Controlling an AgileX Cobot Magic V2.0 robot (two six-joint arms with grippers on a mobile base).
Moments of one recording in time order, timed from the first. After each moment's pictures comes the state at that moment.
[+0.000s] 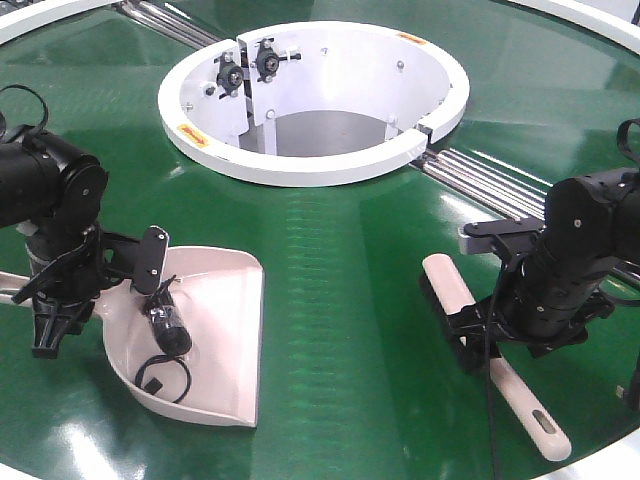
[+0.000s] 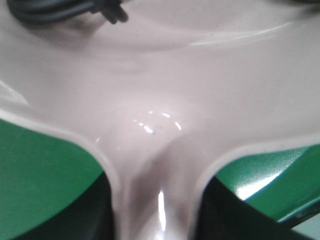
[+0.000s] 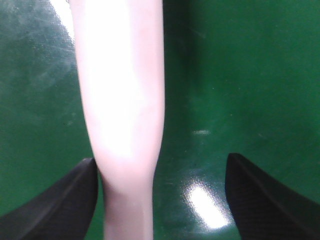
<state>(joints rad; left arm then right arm) -0.27 1.82 -1.28 0.31 1.14 1.12 0.25 1.64 -1.04 -0.02 0.95 0.11</state>
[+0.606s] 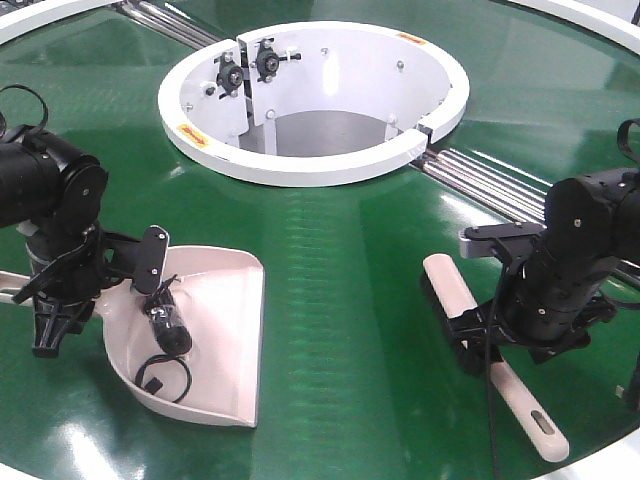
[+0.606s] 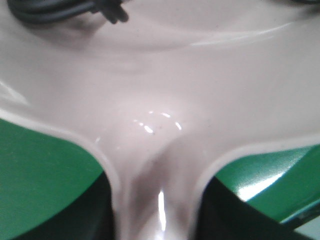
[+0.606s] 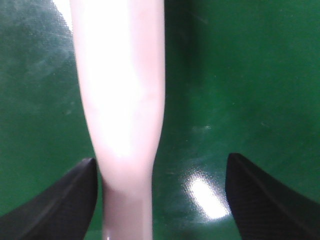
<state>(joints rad) -0.27 1.82 -1.28 0.31 1.13 1.13 0.25 1.64 -1.04 -0.01 0.98 0.11</state>
